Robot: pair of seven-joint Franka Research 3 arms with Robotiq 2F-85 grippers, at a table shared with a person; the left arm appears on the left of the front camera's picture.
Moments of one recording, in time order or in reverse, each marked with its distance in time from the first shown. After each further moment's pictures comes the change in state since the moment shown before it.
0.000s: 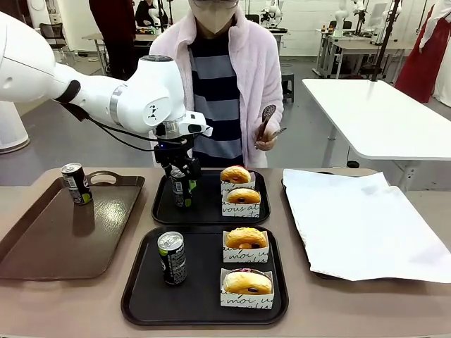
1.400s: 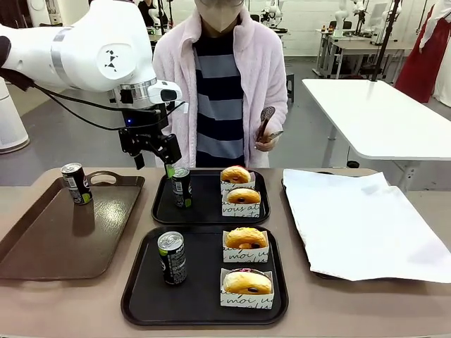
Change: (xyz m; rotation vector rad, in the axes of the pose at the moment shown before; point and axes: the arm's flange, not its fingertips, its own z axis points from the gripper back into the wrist) left arm -0.079 -0.016 0.107 -0.075 0.083 0.168; right arm 0.000 0.000 0.000 0.000 0.000 0.000
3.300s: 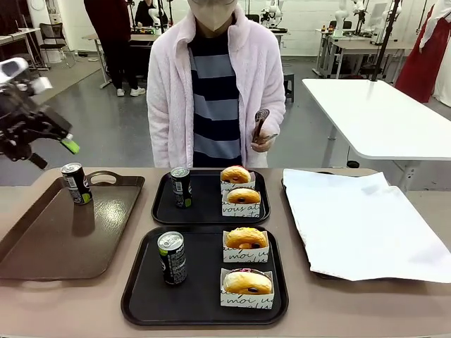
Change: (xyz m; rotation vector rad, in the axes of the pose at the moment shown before) left arm -0.178 0.224 0.040 -0.441 -0.277 0.513; right arm 0.000 0.000 0.001 -0.001 -0.001 0.000
